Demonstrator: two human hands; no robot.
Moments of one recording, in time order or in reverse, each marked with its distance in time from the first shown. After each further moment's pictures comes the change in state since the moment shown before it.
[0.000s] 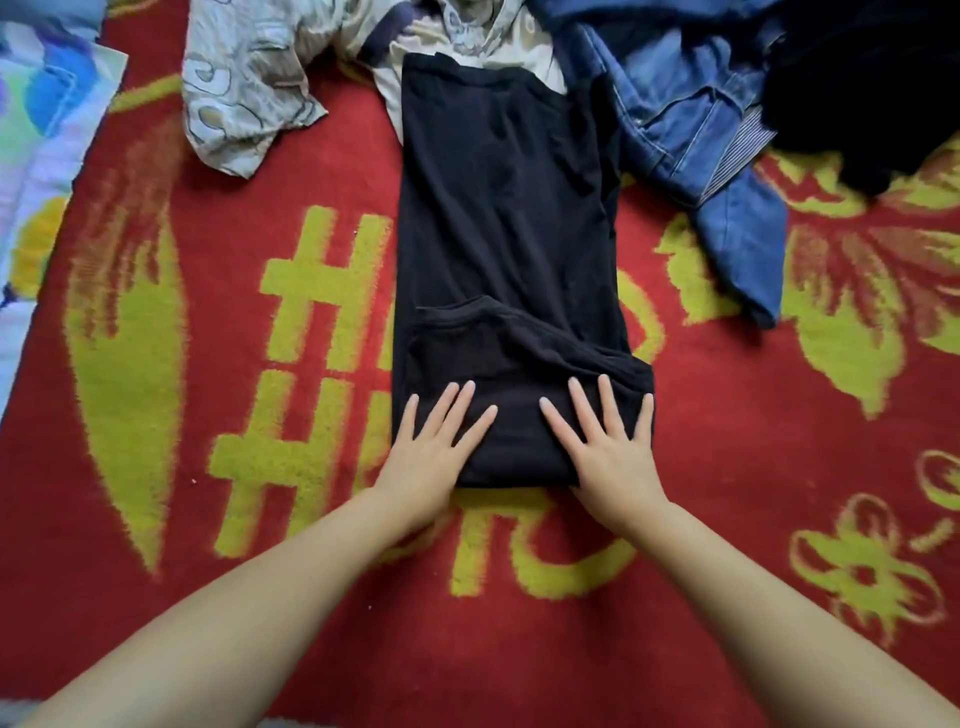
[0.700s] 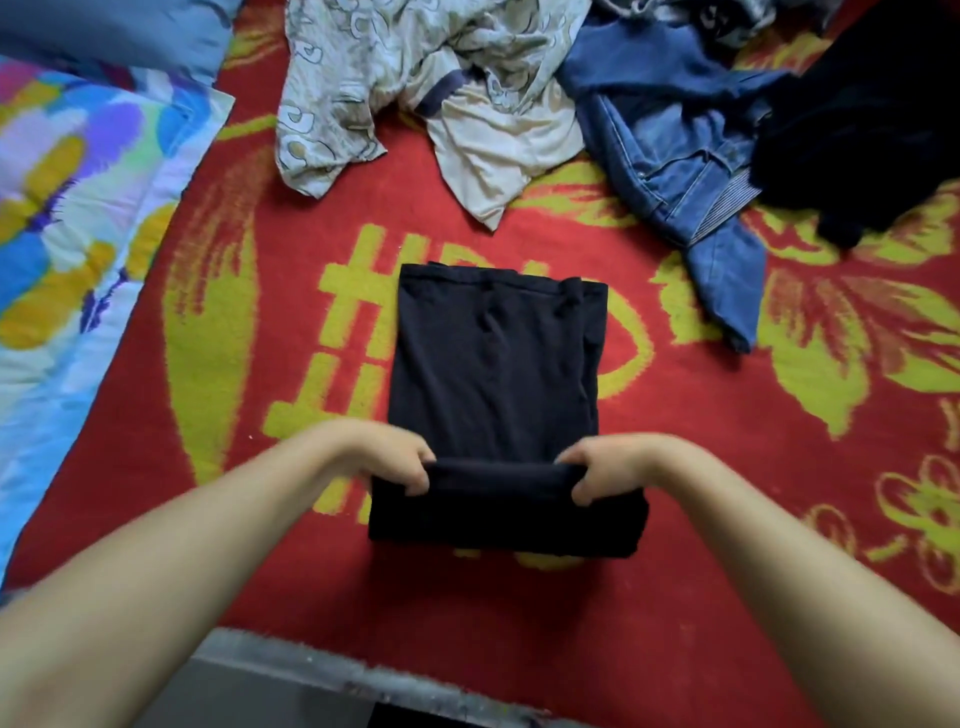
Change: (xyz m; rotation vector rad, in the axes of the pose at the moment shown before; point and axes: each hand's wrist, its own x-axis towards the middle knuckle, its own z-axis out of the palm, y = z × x) left_hand -0.064 -0.023 -0.103 -0.826 -0.750 -0.212; right_hand -0.010 0.008 -0.106 0.418 -0.815 -0.198
